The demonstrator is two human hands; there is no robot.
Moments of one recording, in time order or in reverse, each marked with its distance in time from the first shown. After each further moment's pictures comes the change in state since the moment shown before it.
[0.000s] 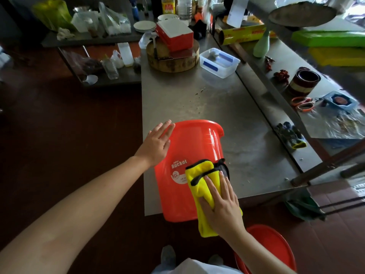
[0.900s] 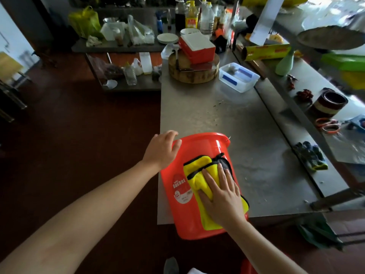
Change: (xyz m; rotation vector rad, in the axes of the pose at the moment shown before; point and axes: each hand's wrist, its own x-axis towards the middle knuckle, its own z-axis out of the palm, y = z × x) left_hand -0.012 -0.023 -0.043 0.058 0.233 -0.124; right_hand 0.067 -0.053 0.012 -0.176 0.027 -0.113
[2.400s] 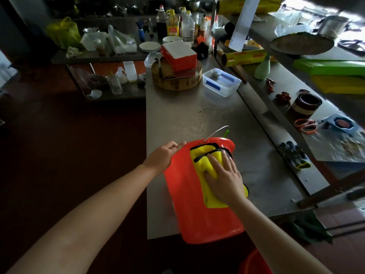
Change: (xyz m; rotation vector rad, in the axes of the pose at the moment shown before) left_hand 0.039 0.025 0.028 -0.074 -0.290 0.205; right_hand 0.075 0.057 -0.027 0.069 0.006 0.186
